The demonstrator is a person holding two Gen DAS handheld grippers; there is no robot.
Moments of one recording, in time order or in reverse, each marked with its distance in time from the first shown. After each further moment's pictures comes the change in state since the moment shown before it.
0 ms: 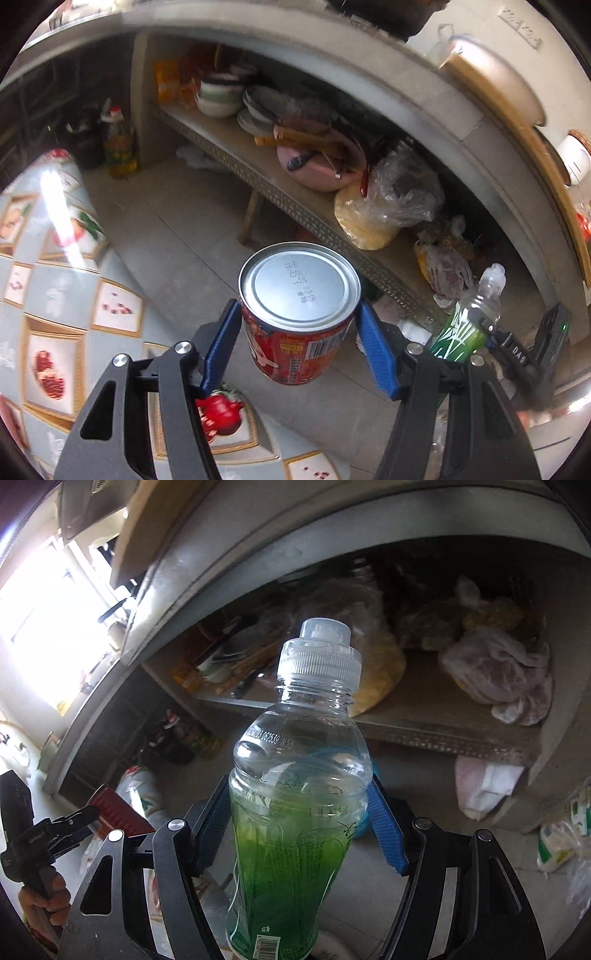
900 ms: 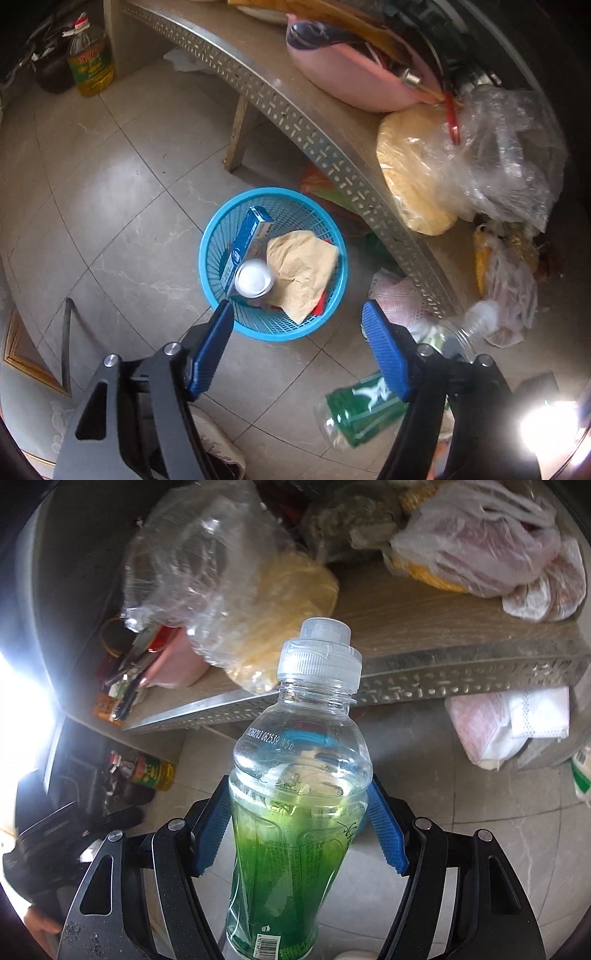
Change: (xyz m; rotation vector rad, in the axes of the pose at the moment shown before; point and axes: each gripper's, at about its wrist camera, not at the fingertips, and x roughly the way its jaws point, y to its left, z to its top) left arm 0.243 -0.012 0.053 -0.120 0.327 0.050; right arm 0.162 -0.055 -0.009 0.308 0.073 -0.132
